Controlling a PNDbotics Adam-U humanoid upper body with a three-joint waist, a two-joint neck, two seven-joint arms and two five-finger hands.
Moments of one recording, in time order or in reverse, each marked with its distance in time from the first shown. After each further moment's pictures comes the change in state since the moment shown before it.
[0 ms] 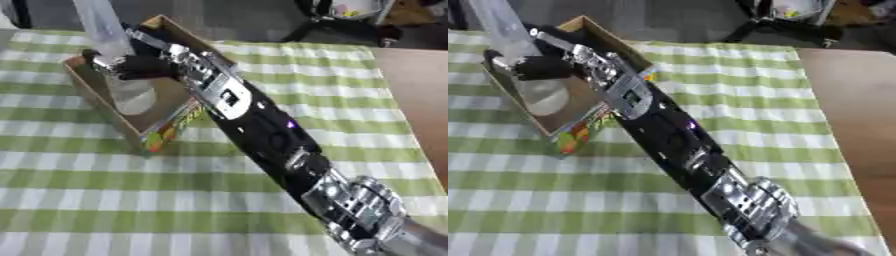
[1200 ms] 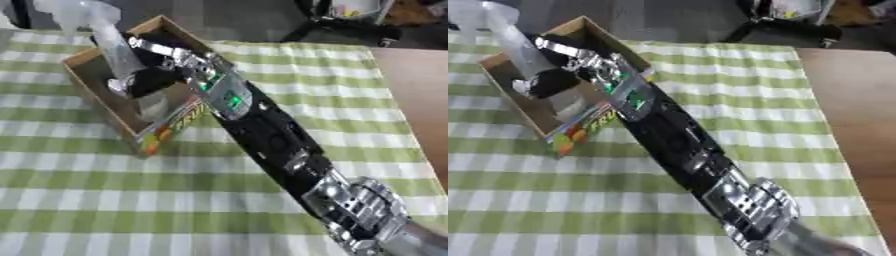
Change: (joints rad) left arm 0.001 0.000 0.000 0.000 0.000 0.002 -0.007; right arm 0.008 -0.003 -0.020 0.002 0.054 0.026 0.070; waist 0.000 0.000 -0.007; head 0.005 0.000
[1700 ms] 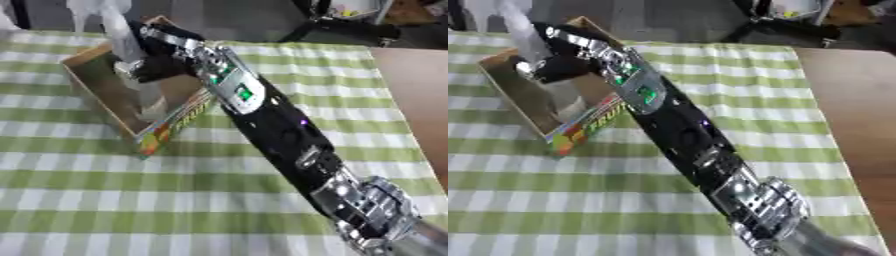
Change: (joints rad) left arm 0.013 0.000 0.001 0.000 0.000 0.000 0.001; right arm 0.015 -0.047 -0.006 -0.063 -0.078 0.033 0.006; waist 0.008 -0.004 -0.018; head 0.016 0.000
